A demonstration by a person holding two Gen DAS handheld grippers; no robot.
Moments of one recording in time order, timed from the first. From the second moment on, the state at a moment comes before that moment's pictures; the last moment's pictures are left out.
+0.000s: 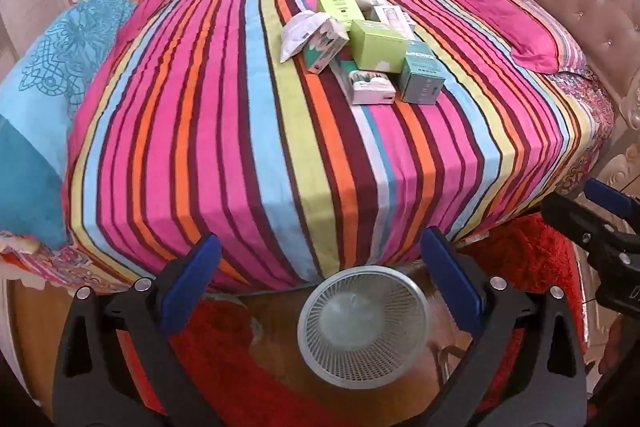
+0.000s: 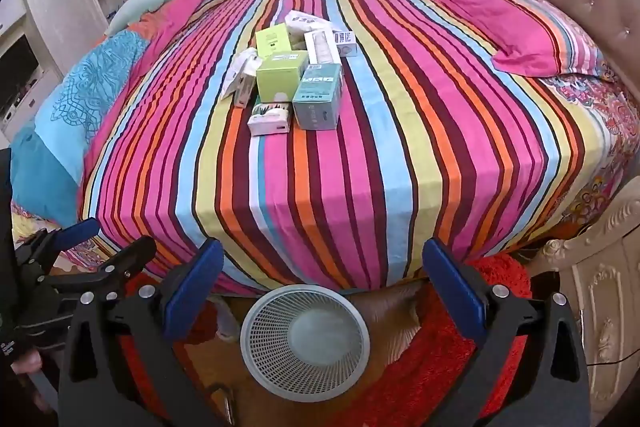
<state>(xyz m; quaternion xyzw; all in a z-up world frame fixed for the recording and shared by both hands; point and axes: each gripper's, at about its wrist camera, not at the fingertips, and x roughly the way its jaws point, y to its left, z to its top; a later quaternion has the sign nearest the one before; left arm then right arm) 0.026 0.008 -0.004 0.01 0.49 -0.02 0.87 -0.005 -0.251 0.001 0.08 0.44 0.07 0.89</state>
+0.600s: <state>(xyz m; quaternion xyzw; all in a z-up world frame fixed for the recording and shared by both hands) 0.026 0.009 -0.015 0.00 0.50 -0.04 0.86 -0.005 -0.214 -0.003 0.06 0.47 0.05 0.88</state>
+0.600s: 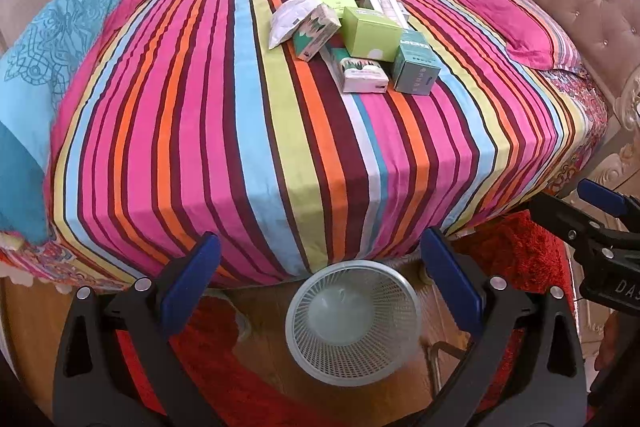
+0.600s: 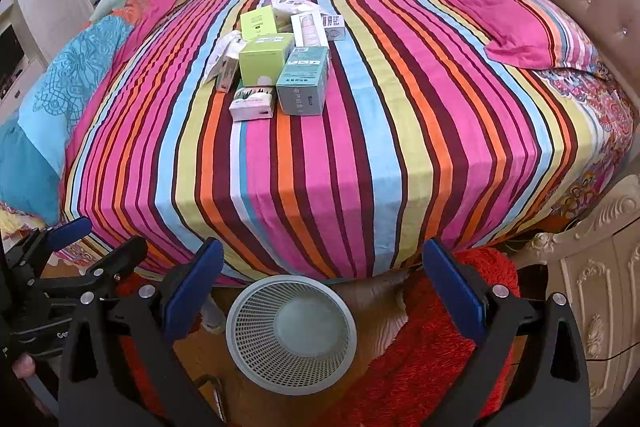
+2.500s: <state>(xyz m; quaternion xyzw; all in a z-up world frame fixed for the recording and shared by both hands) 0.022 0.006 -0.025 -0.02 0.52 -0.05 0.85 -0.003 -0.221 -0.001 0.07 0.46 0.06 0.88</state>
